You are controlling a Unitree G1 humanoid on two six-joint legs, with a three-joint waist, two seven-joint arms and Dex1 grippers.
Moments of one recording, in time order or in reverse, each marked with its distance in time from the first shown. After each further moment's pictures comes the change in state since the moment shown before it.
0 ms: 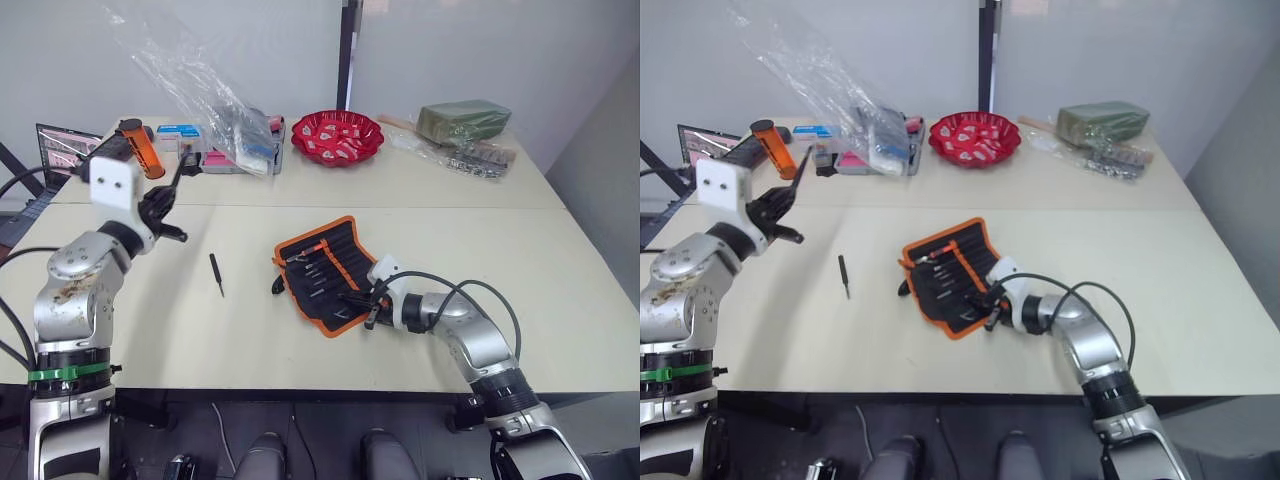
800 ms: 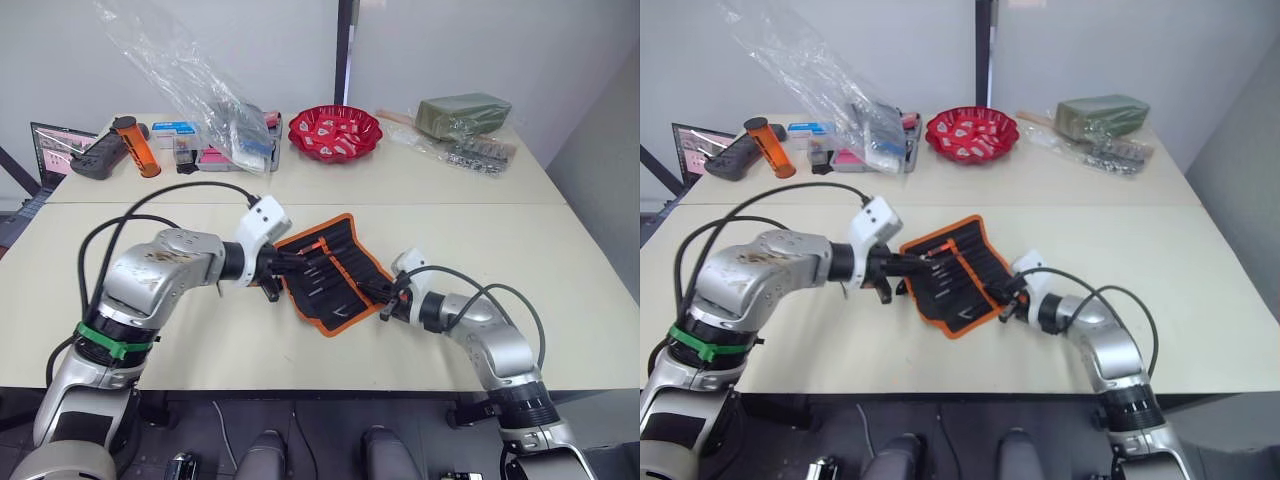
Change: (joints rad) left arm -0.196 -0.002 -0.471 -0.138 -0.131 0.504 -0.272; right arm 0.096 -0.031 -0.103 -0.105 0.074 0.033 -0.079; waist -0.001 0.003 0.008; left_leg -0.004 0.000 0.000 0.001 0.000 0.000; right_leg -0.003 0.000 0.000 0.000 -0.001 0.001
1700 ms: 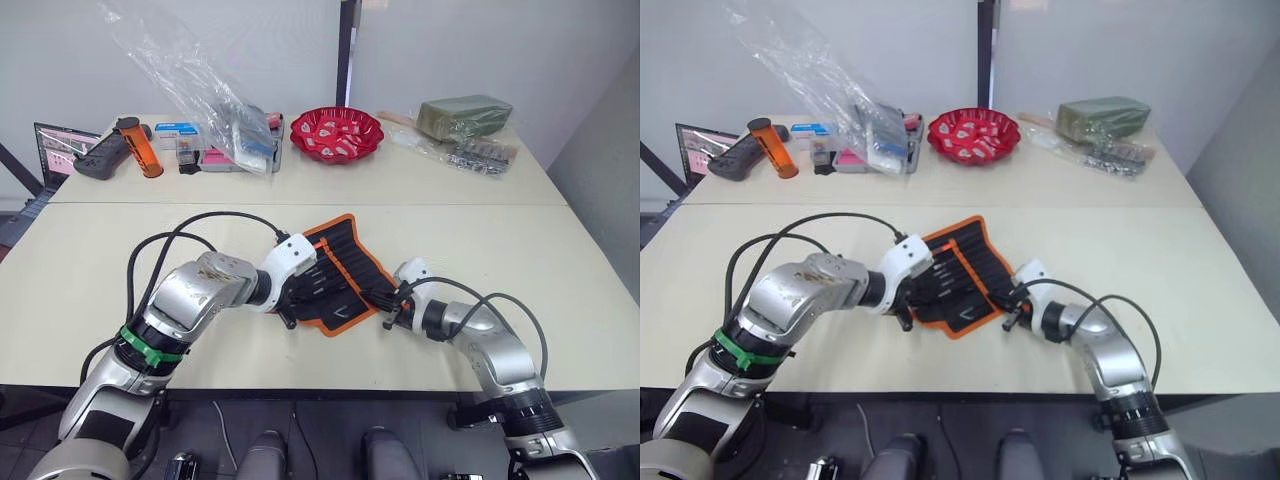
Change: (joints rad) left arm 0.010 -0.074 -0.131 -0.003 0.097 0.103 0.048; right arm 0.012 -0.024 0.018 0.036 -0.006 -0.060 0.002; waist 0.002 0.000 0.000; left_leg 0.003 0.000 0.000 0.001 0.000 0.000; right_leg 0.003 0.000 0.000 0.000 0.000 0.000
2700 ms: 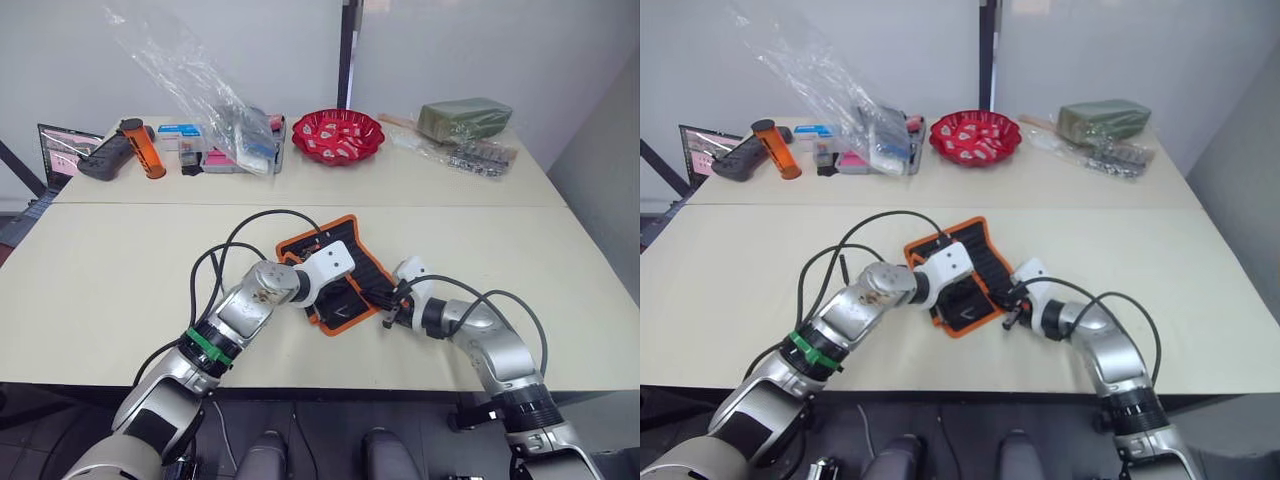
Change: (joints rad) left arm -0.024 -0.241 -0.149 0.358 0.341 -0.561 0.045; right arm -0.012 -0.018 0.020 0.007 0.000 0.000 -0.004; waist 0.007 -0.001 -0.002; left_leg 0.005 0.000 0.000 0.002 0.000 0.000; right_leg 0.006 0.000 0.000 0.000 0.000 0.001
